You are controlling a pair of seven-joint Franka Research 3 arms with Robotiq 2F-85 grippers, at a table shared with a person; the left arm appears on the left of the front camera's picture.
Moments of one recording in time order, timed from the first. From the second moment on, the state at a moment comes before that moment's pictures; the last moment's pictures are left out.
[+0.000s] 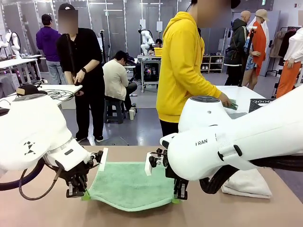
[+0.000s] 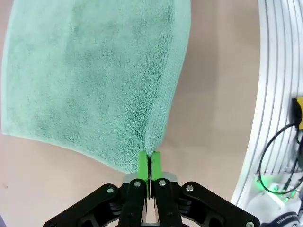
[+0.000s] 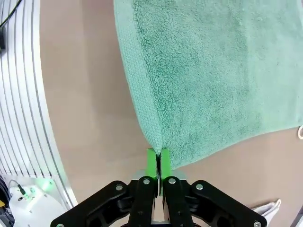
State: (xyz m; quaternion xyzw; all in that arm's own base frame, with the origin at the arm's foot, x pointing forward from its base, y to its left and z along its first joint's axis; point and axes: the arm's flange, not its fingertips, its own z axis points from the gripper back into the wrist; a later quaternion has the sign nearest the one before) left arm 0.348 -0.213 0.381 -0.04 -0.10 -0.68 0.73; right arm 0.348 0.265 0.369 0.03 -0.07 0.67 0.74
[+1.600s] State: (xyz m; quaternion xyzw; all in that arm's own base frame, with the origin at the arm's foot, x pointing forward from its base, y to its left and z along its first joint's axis) left arm 0.516 -0.221 0.397 -0.09 -0.03 -0.66 0.74; right arm 0.514 0.274 0.388 0.06 0.00 0.64 0.77
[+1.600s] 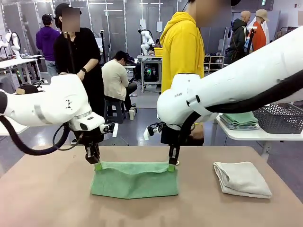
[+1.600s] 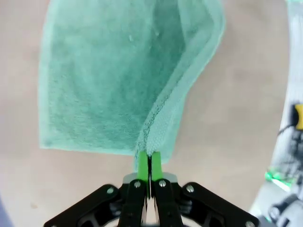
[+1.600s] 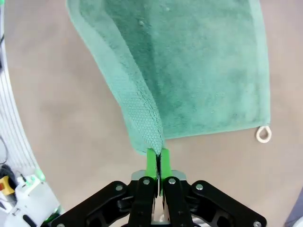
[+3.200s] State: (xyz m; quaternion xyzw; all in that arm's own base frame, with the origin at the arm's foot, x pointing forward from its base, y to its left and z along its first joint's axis) left arm 0.615 -0.230 0.341 -0.03 0.00 -0.70 0.72; right arm 0.598 0.293 0.326 0.00 0.03 0.67 0.74
